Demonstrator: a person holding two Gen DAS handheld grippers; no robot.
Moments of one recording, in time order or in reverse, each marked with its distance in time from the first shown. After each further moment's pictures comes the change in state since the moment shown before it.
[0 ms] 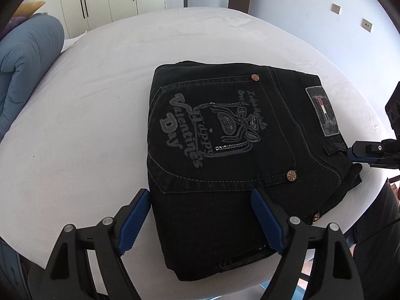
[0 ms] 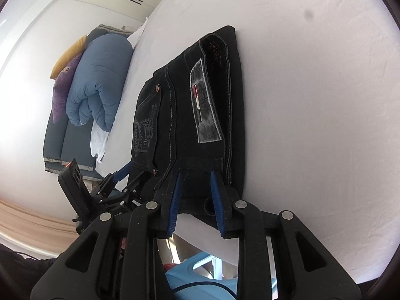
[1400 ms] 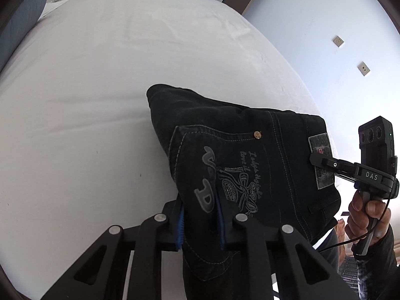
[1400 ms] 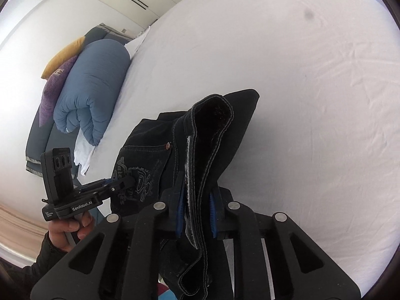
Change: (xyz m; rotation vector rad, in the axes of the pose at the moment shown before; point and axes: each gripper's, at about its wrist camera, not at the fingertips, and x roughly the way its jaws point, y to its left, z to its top) left arm 0.011 0.050 0.120 -0.142 0.104 -0.281; right arm -0.017 0.050 0.115 -0.096 -0.089 -0.105
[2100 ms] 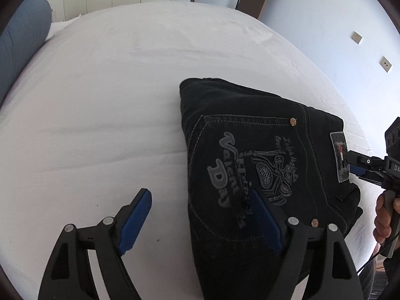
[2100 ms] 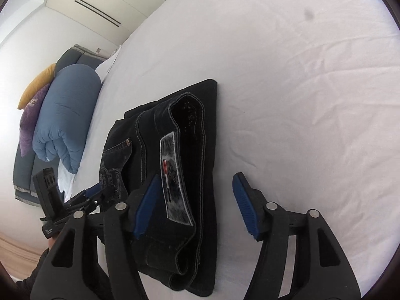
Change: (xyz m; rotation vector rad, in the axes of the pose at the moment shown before) left arm 0.059 0.010 0.004 0.040 -0.101 0.194; right arm 0.003 -0.094 0.066 0.103 -0.075 -0.118
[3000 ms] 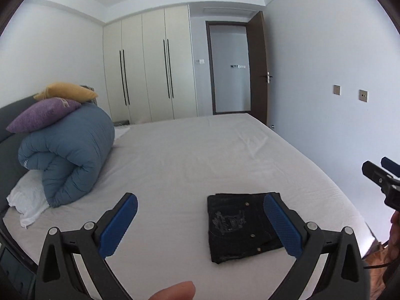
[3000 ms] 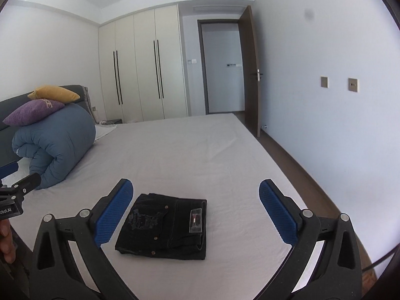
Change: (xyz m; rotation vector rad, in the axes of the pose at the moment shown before) left arm -0.357 -0.072 -0.043 0.087 -0.574 0.218; right arm -0.302 0.242 -0.194 -0.418 -0.748 -0.380
